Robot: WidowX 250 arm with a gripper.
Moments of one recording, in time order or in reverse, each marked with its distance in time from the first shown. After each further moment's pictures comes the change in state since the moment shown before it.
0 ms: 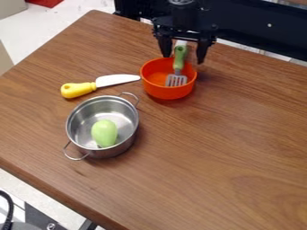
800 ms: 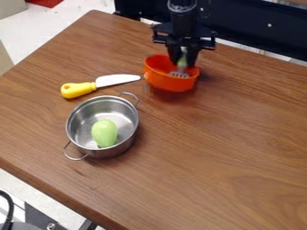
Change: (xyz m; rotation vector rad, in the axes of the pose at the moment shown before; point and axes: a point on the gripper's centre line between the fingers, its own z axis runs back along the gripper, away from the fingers) arm -0.004 -0.002 -0.007 -0.011 -0.005 -0.001
